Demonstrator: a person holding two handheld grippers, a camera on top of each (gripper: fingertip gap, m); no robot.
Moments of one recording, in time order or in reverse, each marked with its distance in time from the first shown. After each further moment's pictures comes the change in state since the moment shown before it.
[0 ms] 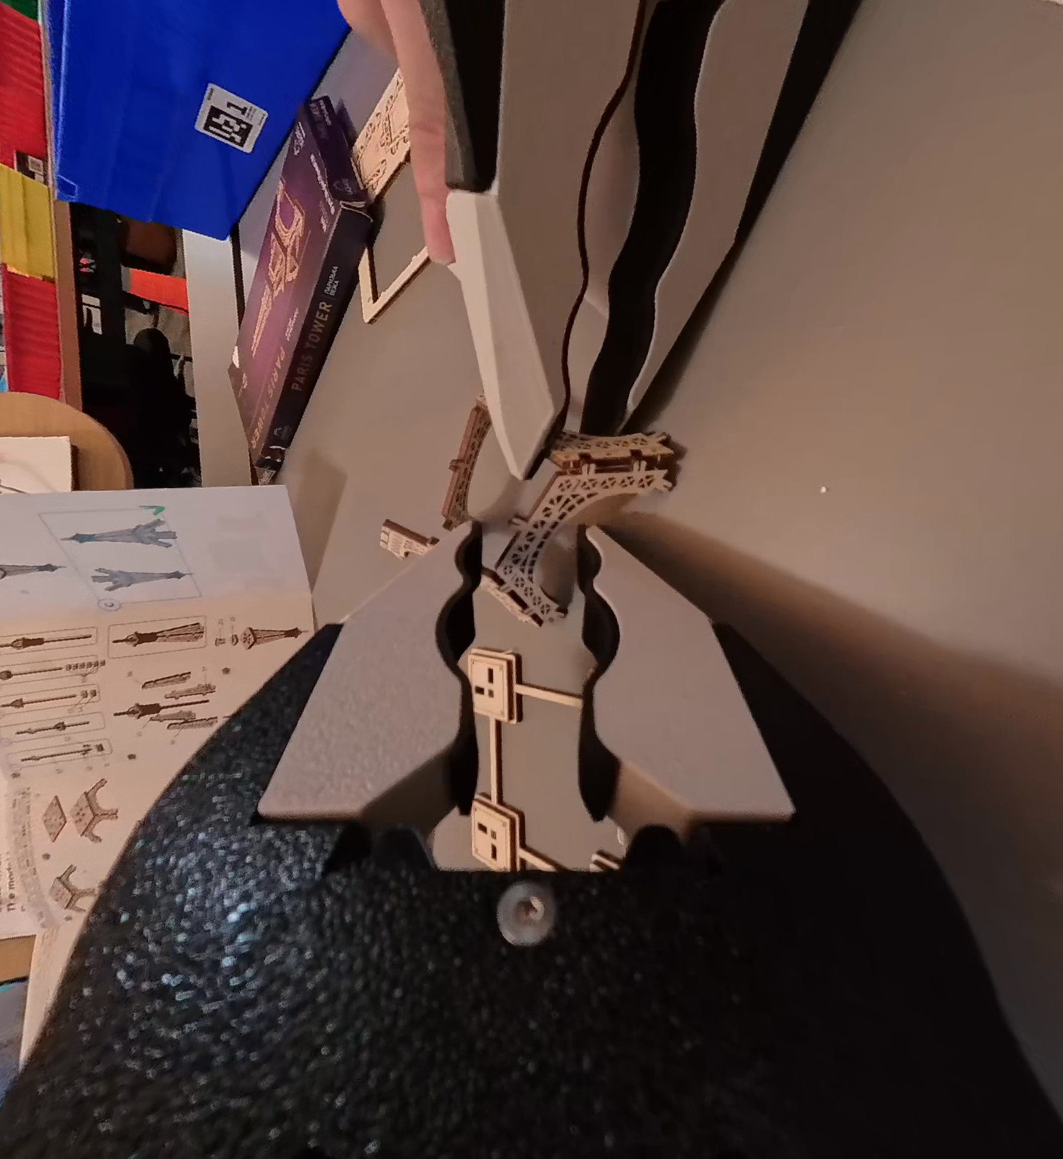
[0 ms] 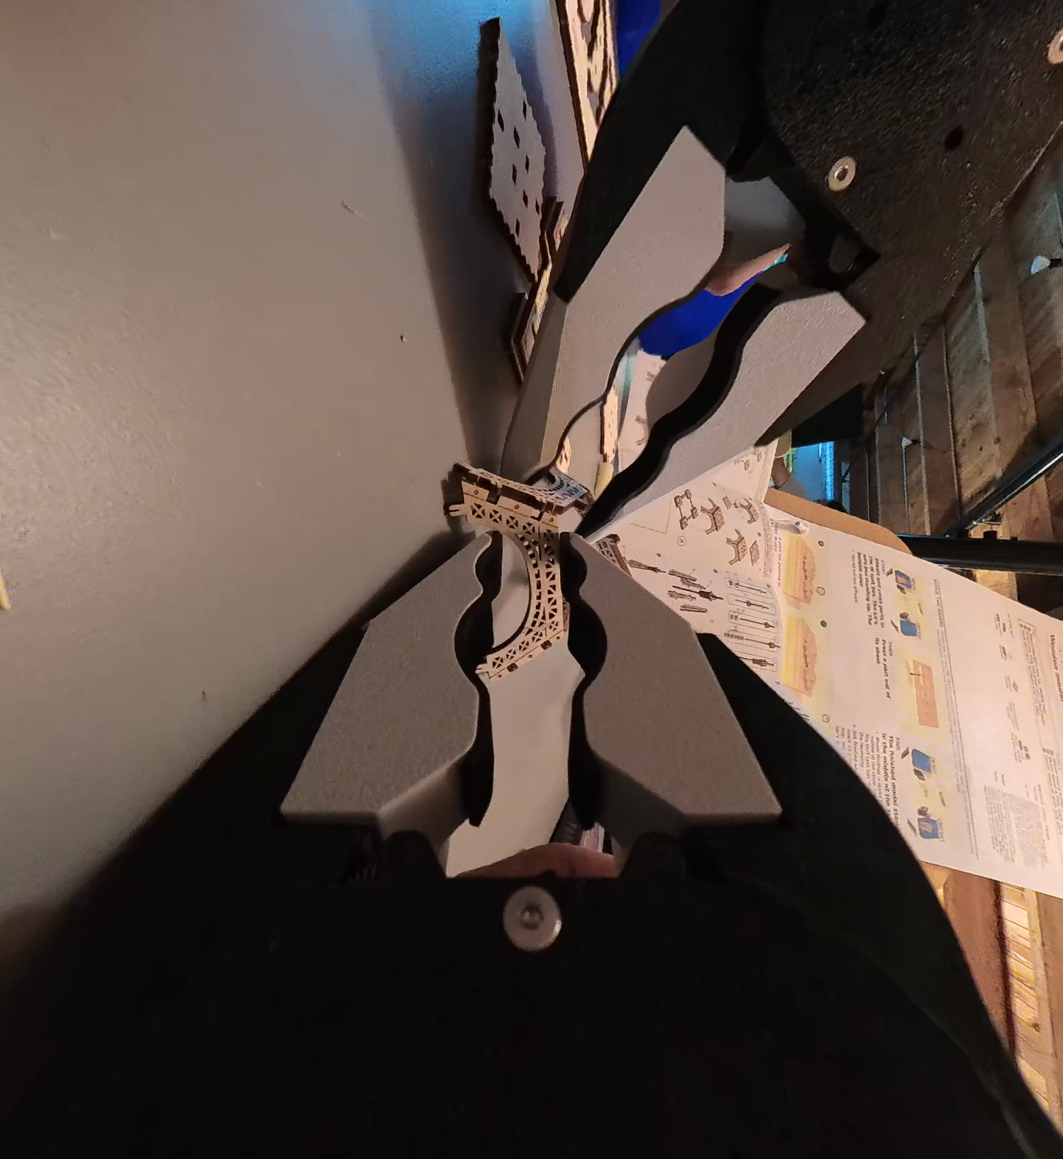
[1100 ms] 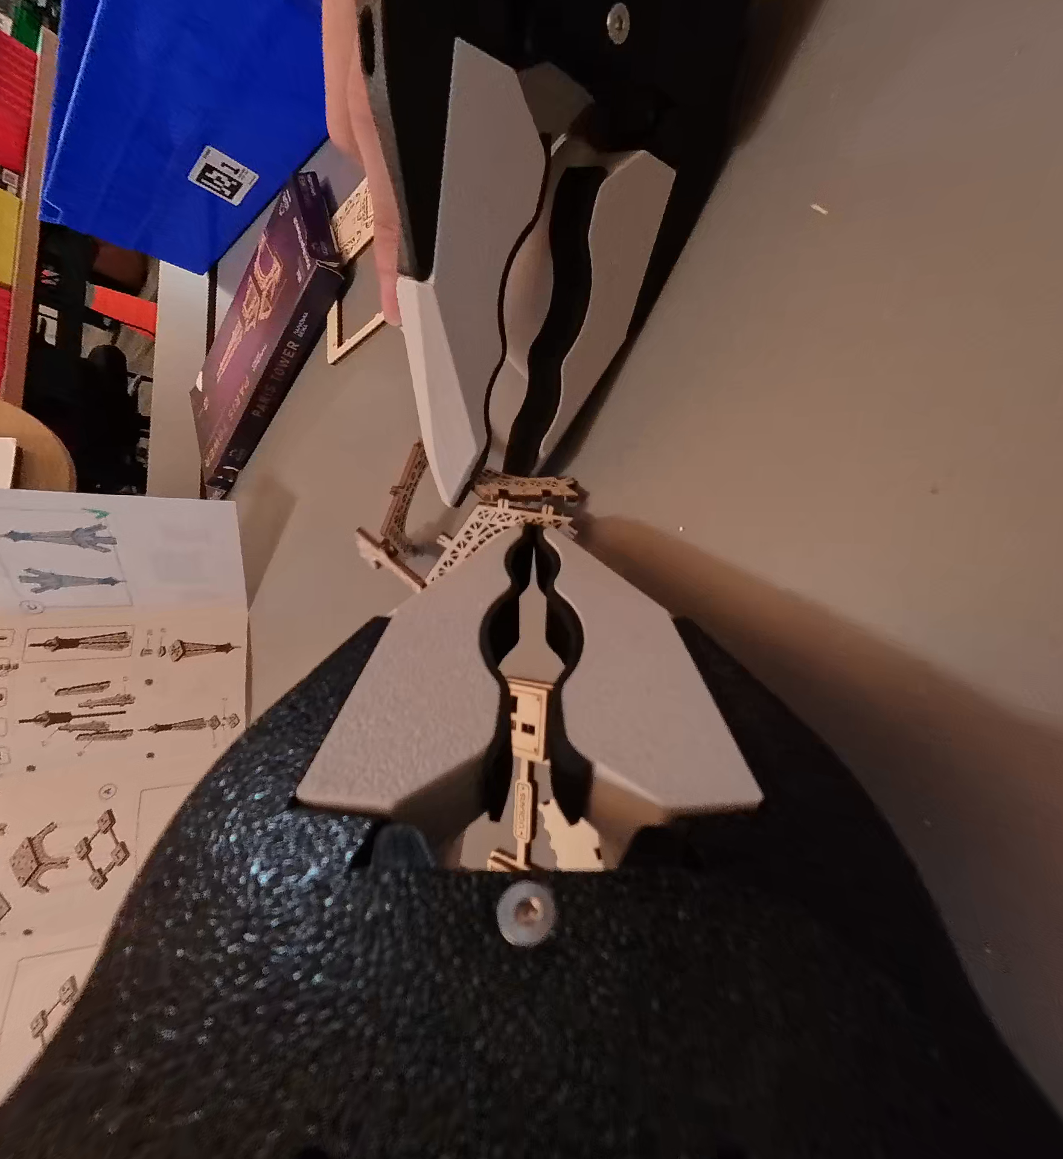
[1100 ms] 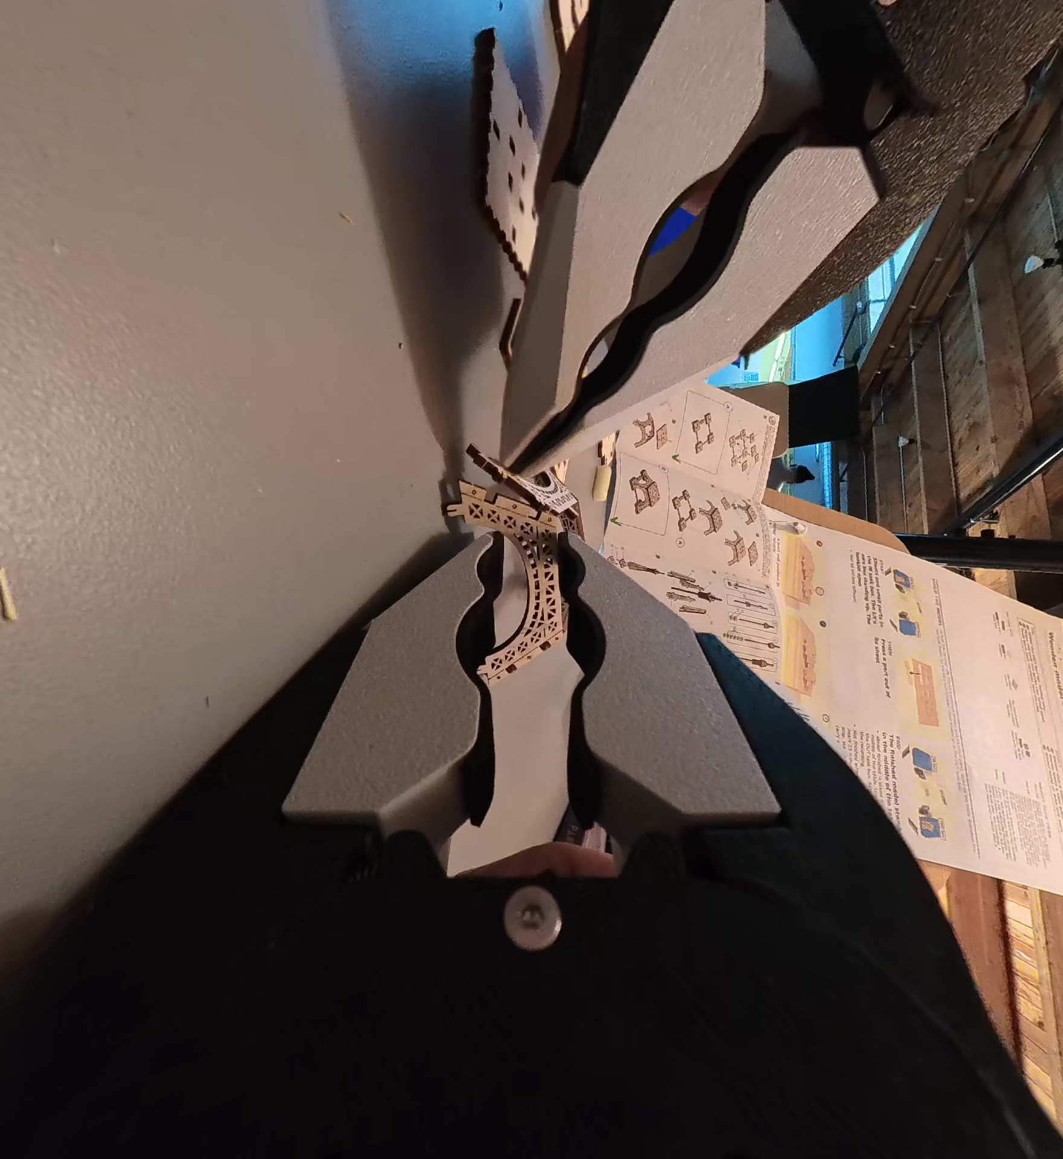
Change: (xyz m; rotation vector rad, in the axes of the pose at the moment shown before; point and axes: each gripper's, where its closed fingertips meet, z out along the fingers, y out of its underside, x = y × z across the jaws) left arm 0.024 -0.018 -0.017 0.100 0.044 -0.105; right arm 0.001 -0.001 -0.001 0.004 0.006 0.007
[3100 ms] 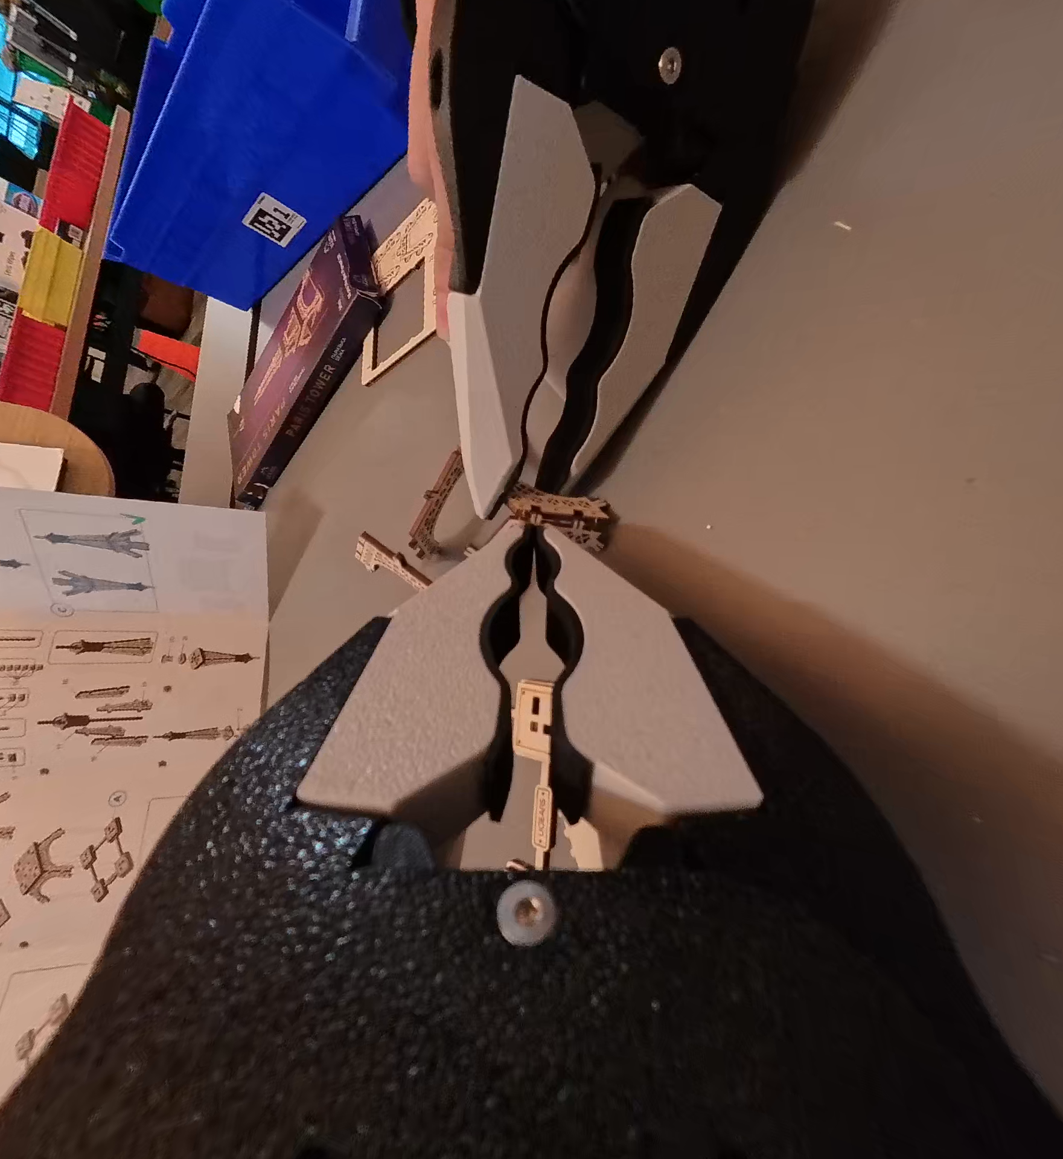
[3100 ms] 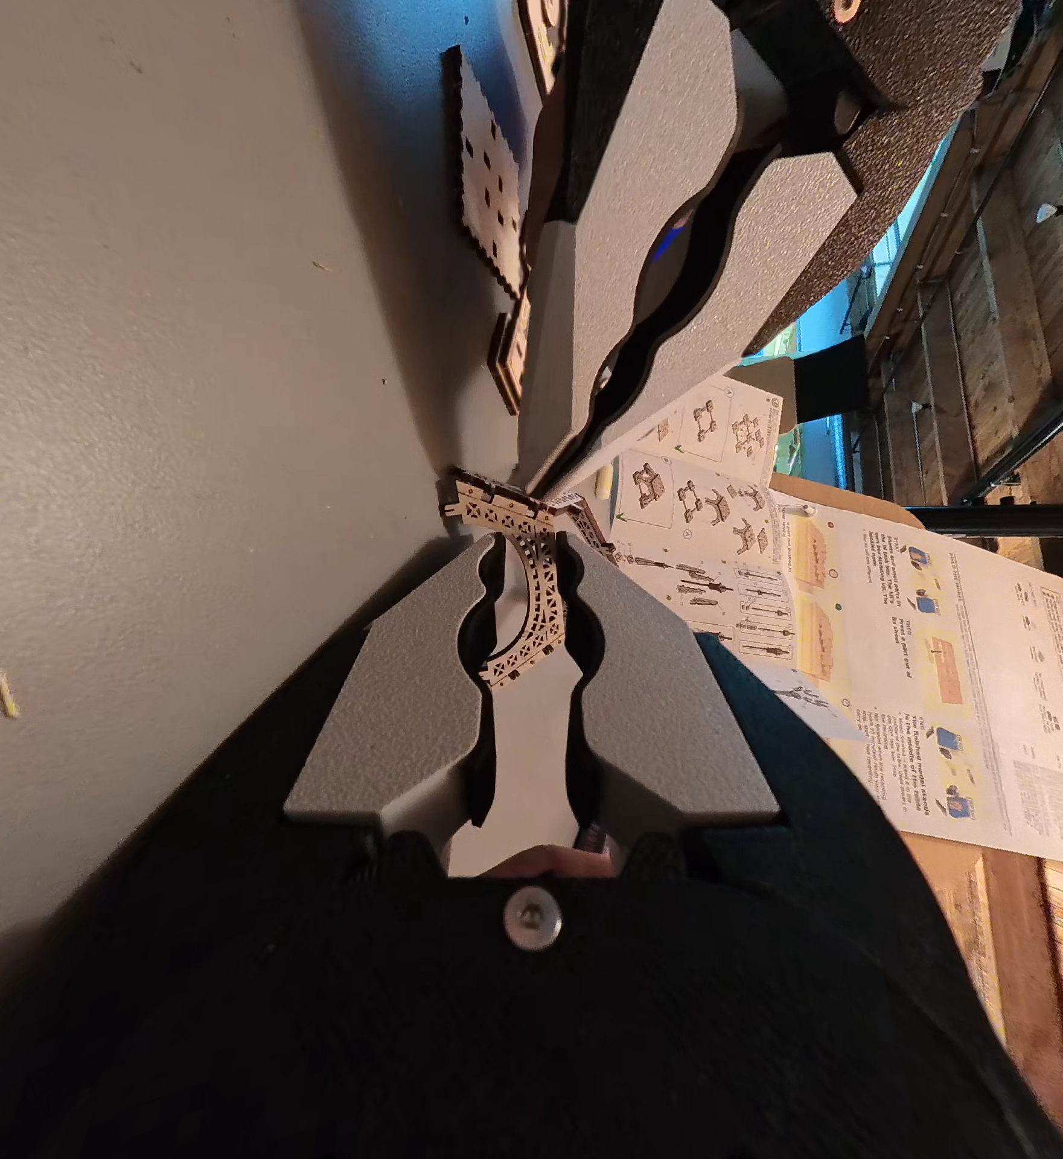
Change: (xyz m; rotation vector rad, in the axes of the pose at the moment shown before) left arm -0.008 -0.003 -0.005 0.081 -0.033 -0.010; right arm 0.001 -0.006 0.001 -0.016 0.011 0.065
